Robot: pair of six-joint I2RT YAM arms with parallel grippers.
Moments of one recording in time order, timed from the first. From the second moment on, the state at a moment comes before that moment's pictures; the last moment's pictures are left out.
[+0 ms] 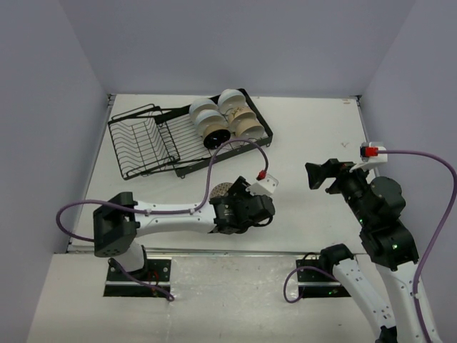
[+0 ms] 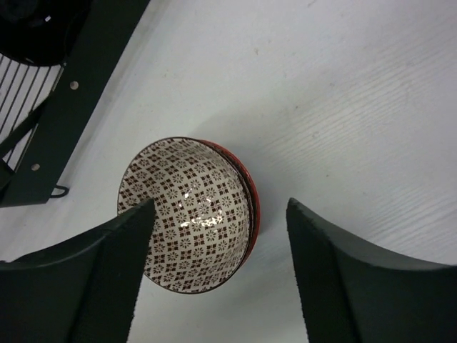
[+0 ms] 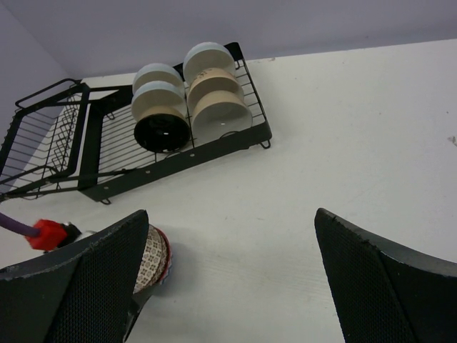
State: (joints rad) left arm -1.30 1.66 1.14 -0.43 -0.80 -0.34; right arm 0.28 0.50 0.93 -0.58 0.03 0.31
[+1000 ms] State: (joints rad) left arm -0.61 1.15 1.47 -0.73 -0.73 -0.44; right arm 0.28 0.74 0.66 -0.08 -0.25 0.74
